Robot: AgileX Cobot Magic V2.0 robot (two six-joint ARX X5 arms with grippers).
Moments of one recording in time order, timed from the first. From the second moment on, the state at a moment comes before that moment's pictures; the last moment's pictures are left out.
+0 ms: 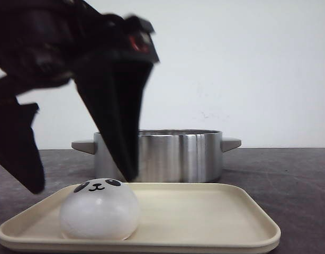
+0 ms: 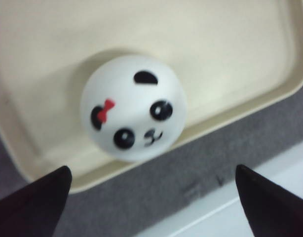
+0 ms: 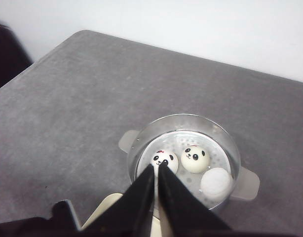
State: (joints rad) left arm -0.99 1.38 0.92 -0.76 0.03 -0.59; right arm 0.77 1.19 1.70 -0.95 0.11 0.26
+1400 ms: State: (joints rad) left arm -0.94 1.56 0.92 -0.66 -0.02 -0.60; right arm 0.77 1.19 1.70 -0.99 0.11 0.23
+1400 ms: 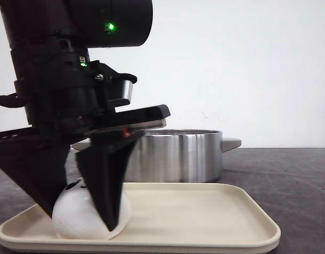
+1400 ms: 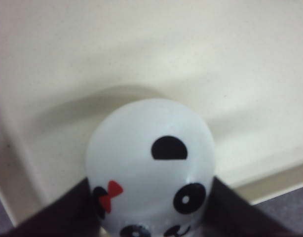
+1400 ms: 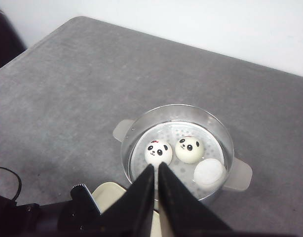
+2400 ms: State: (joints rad) left arm -0.73 1.54 1.41 -0.69 -0.03 -0.31; right arm 0.79 1.19 1.70 -0.93 0.11 0.23
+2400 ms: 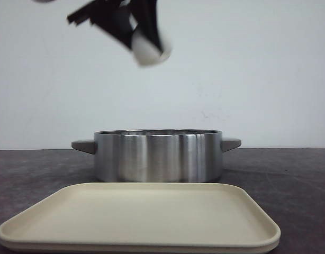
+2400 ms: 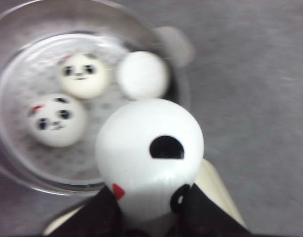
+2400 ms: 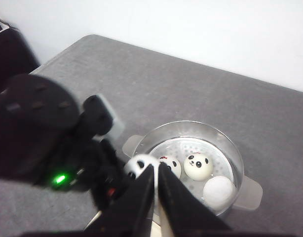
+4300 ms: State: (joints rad) left arm -0.66 1.04 1.49 -0.94 -0.25 -0.27; right arm 0.86 1.19 1.29 -0.65 0.18 0.18
